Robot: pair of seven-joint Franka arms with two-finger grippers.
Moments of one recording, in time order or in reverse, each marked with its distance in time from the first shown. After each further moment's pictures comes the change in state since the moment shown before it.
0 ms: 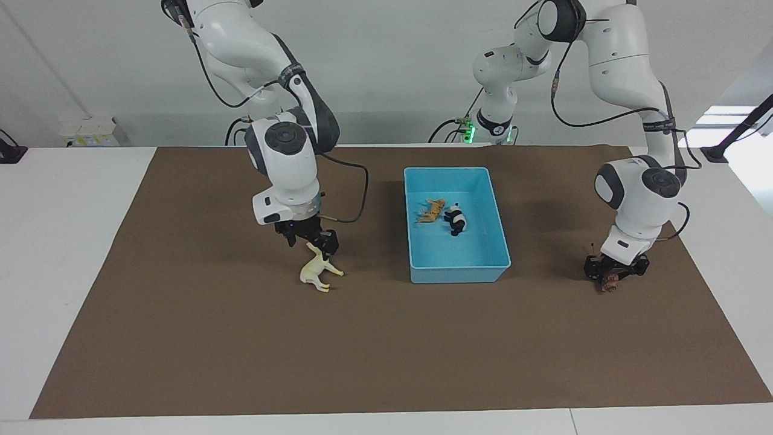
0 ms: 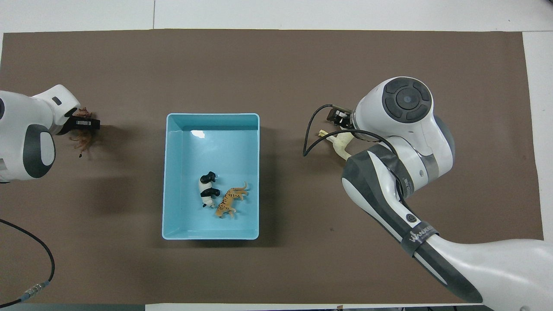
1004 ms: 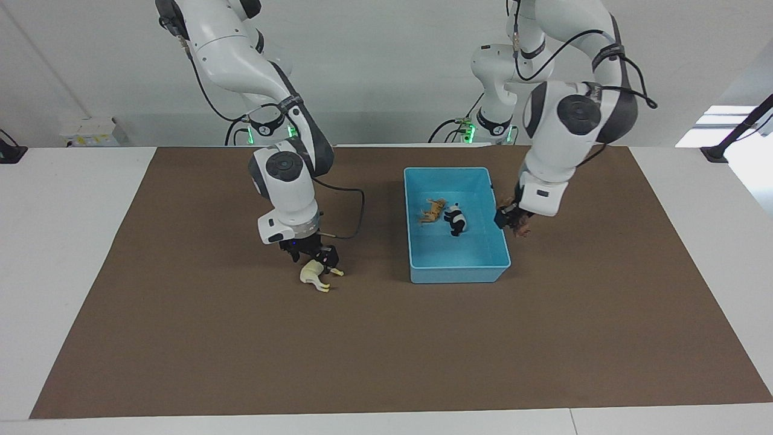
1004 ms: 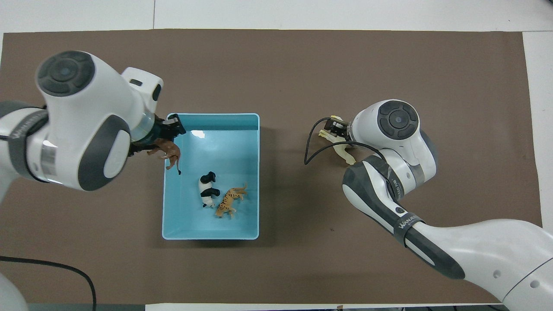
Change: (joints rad) left arm -0.495 -0.271 -0.022 0.072 -0.157 -0.585 -0.878; right arm -0.025 0.102 -0.002 -0.096 -0.049 0.217 0.005
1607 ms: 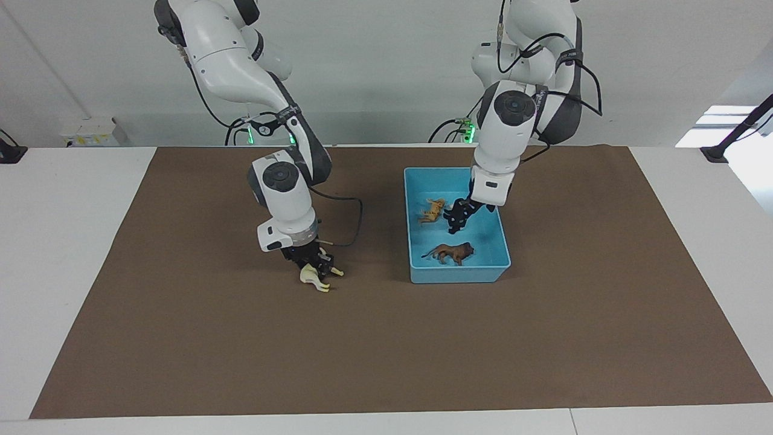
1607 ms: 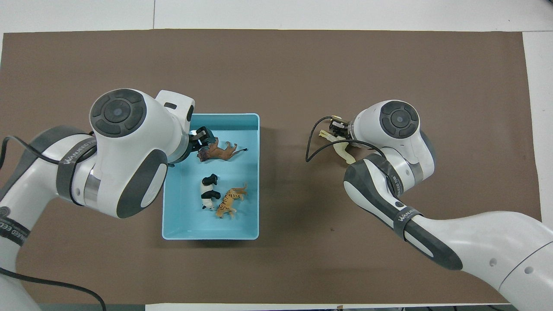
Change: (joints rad) left arm -0.060 -0.069 0.028 -0.094 -0.003 0.090 -0.090; right arm -0.009 0.032 -0.004 0.004 -0.001 0.036 0.001
